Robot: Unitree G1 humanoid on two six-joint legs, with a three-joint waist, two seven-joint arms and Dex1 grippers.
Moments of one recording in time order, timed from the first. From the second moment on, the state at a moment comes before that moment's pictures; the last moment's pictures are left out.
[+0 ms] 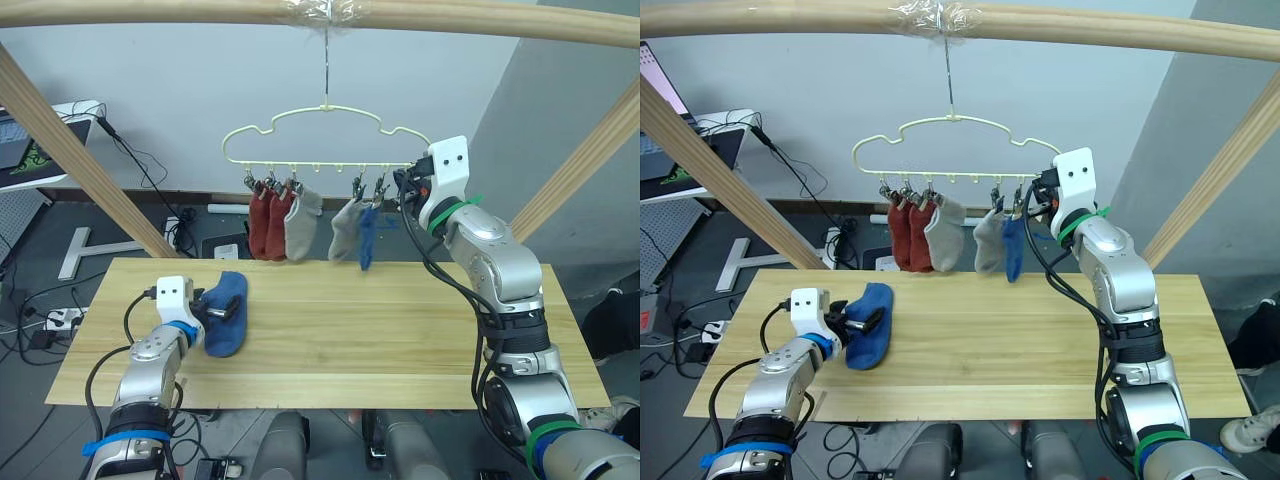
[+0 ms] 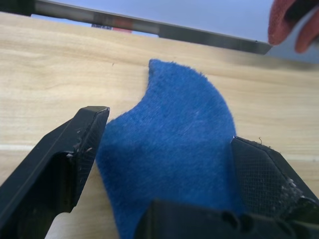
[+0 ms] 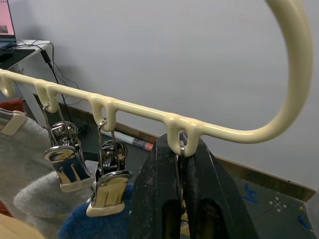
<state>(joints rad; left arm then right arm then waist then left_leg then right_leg) -0.25 0.45 0.19 0.47 -0.20 0.15 -0.46 -0.73 -0.21 -0.02 -0.03 0.18 0.65 0.26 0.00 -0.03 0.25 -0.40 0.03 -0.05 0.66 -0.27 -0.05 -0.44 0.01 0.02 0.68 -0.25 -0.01</state>
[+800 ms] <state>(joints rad) -0.27 0.45 0.14 0.54 -0.16 0.16 -0.53 -0.73 -0.22 -0.02 -0.03 0.18 0.66 0.26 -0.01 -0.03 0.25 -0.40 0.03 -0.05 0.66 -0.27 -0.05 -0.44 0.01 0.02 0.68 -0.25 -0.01</state>
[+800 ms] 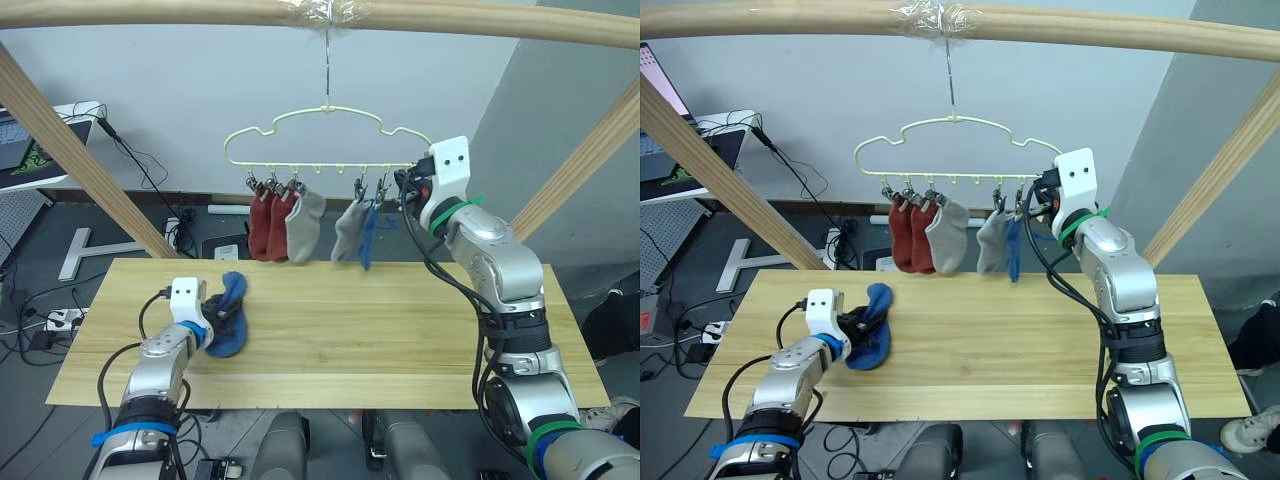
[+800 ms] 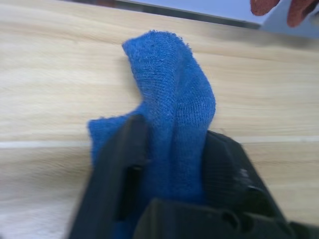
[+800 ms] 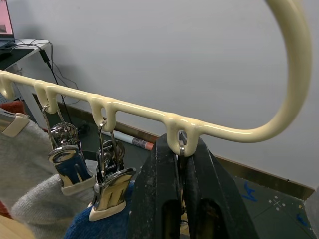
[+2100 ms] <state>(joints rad) -0.34 0.09 -0.17 -0.12 -0.33 0.44 -0.53 -0.96 -0.07 -0.50 -0.09 0.58 1.50 0.06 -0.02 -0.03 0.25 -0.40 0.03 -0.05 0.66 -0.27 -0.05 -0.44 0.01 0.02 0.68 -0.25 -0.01</state>
